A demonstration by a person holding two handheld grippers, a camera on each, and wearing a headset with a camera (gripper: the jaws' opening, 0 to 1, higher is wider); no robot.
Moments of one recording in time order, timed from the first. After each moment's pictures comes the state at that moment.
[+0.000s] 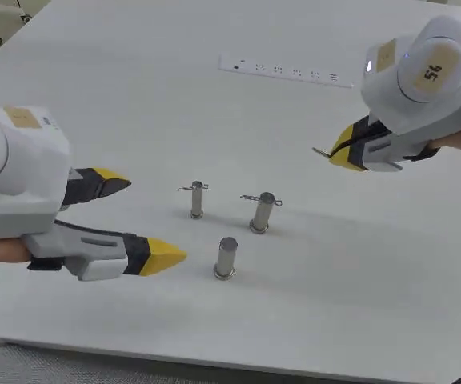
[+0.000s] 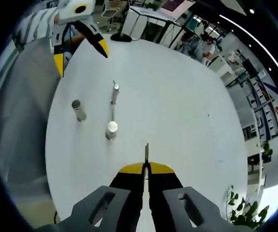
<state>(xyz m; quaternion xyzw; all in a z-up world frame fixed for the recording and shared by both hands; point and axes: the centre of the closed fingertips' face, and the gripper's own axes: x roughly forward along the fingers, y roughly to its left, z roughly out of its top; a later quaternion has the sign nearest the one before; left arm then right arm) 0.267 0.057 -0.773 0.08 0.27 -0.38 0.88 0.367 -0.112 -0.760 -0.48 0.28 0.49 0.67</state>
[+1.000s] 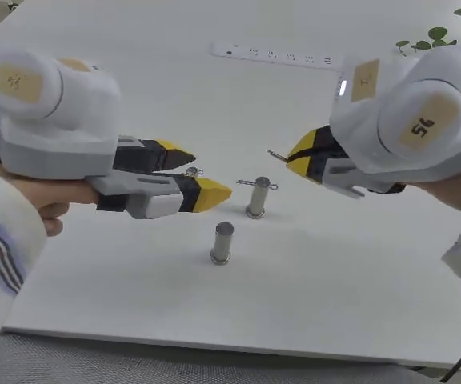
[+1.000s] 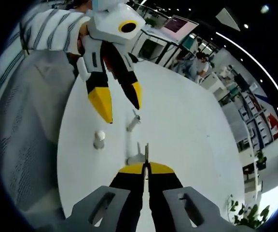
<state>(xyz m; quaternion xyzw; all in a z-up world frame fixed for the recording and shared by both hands) 0.296 0.001 -0.757 0.00 0.25 -0.42 0.87 0.307 -0.067 -0.753 -0.46 0.20 0.49 0.71</state>
